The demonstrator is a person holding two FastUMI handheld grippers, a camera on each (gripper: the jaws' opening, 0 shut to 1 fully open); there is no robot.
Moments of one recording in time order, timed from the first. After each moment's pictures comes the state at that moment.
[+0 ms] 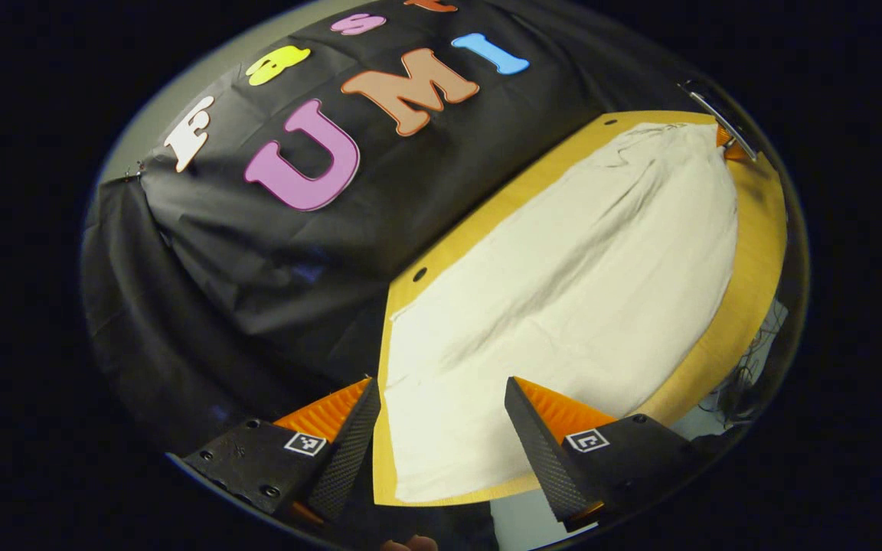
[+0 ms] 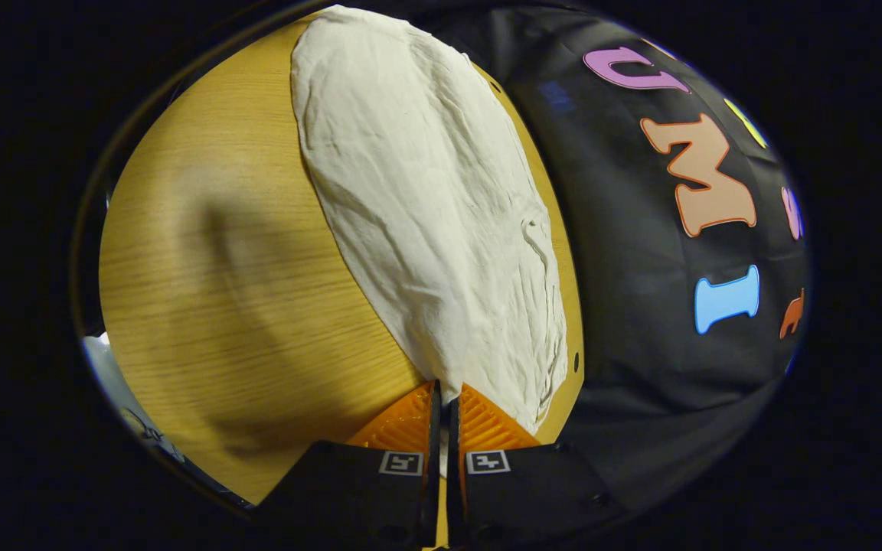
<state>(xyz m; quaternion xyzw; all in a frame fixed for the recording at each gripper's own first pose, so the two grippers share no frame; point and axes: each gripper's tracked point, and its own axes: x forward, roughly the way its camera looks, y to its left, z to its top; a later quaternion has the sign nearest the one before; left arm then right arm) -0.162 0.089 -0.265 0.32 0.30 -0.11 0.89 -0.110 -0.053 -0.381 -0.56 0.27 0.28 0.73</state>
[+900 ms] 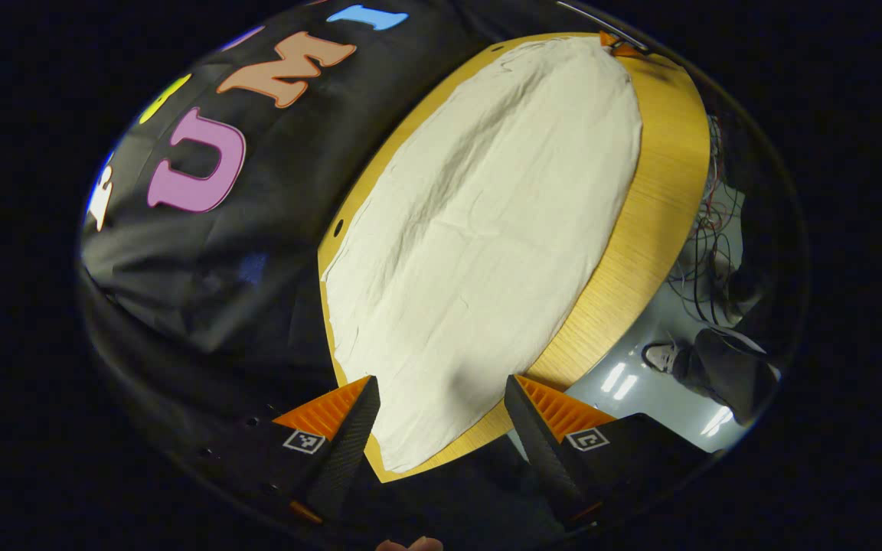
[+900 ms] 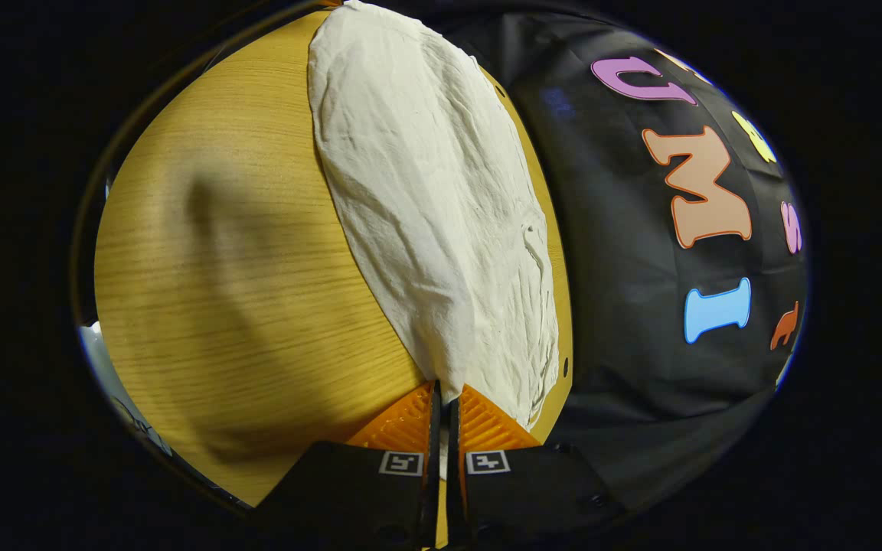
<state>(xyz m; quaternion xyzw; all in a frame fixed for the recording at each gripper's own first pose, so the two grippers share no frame) -0.203 0.097 -0.337 0.45 0.39 -0.23 0.77 -0.110 -0.053 -0.380 -0.58 0.25 0.27 0.73</state>
